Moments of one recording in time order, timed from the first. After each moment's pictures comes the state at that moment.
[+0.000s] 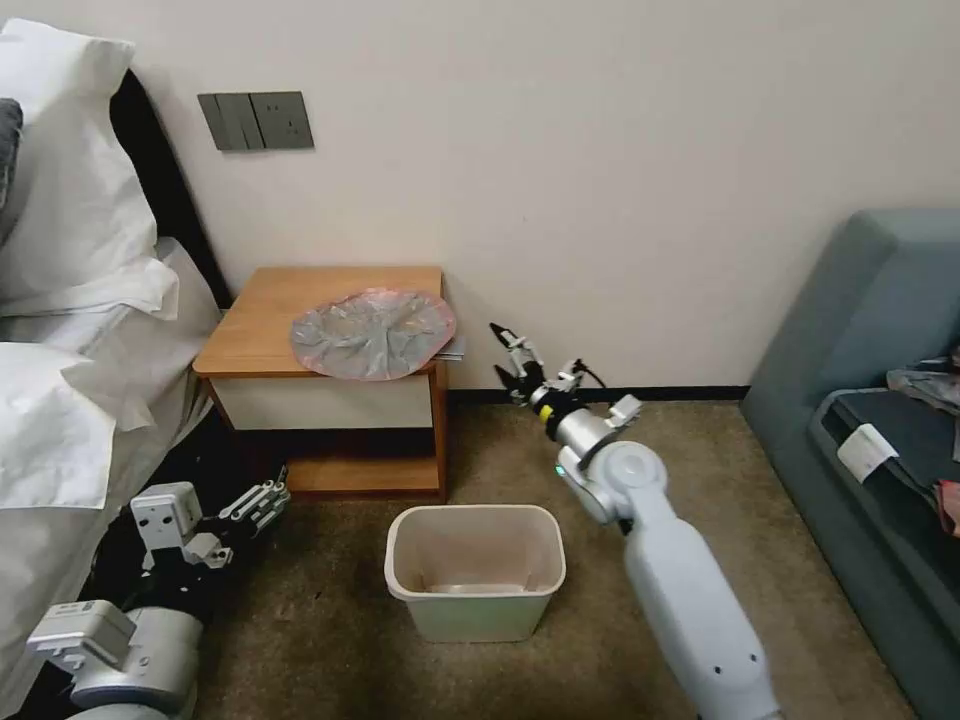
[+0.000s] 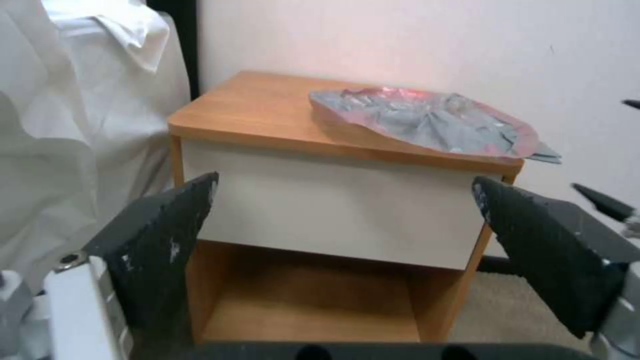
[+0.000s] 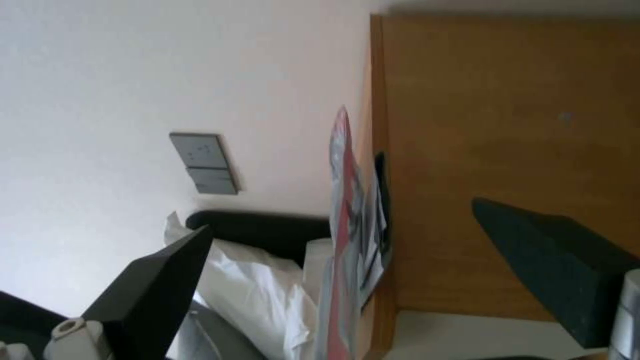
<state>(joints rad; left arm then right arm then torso) 1.80 -1.41 -0.81 -2.50 -0.40 0.23 -0.03 -0.82 1.47 0.24 1.56 1.65 -0.37 0.03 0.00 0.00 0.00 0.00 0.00</state>
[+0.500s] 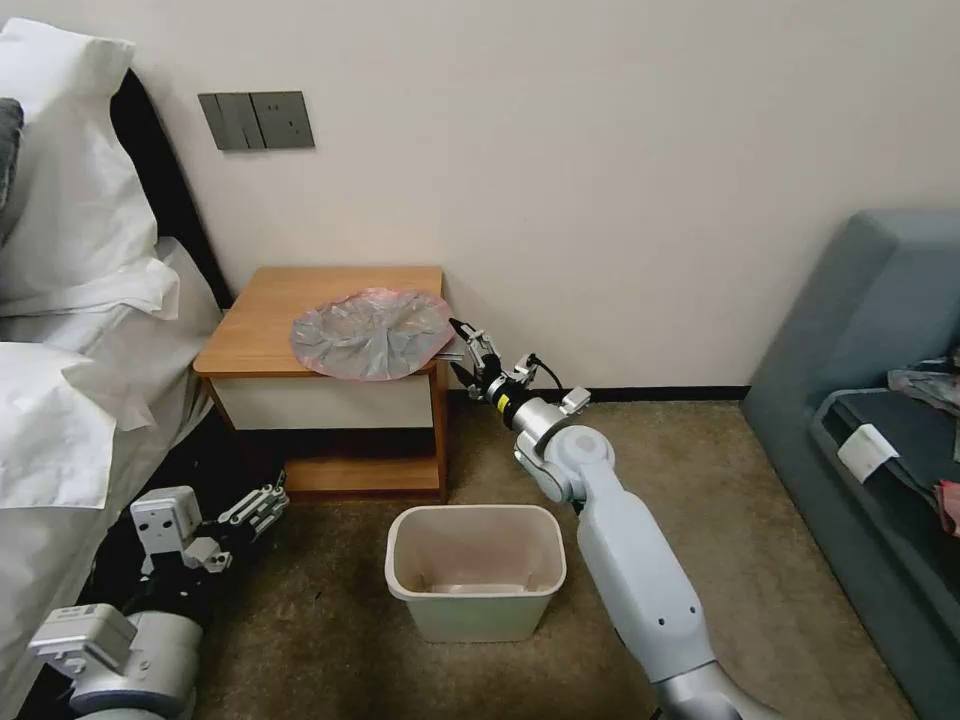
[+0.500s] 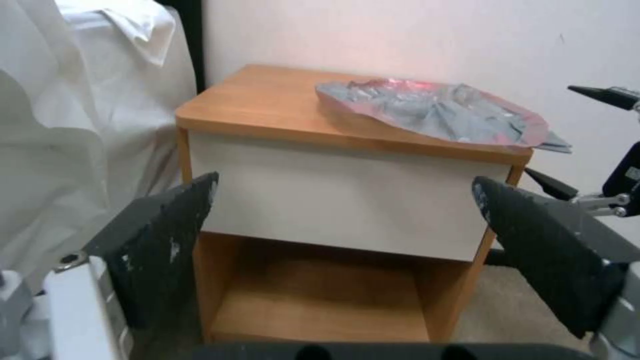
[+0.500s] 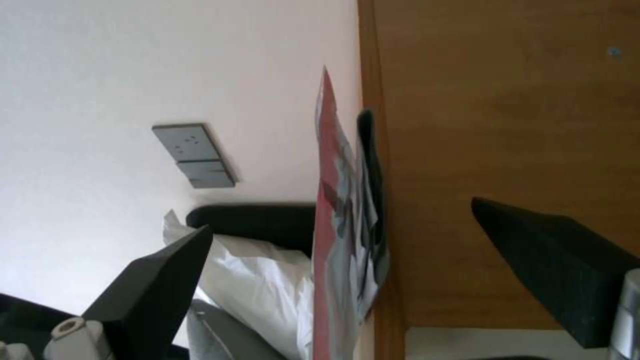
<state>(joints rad) 1.81 -1.42 -0.81 -2.50 -0.38 0.23 -0.03 -0.75 1.55 0.22 1.42 1.66 -0.38 0.01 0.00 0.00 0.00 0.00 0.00</state>
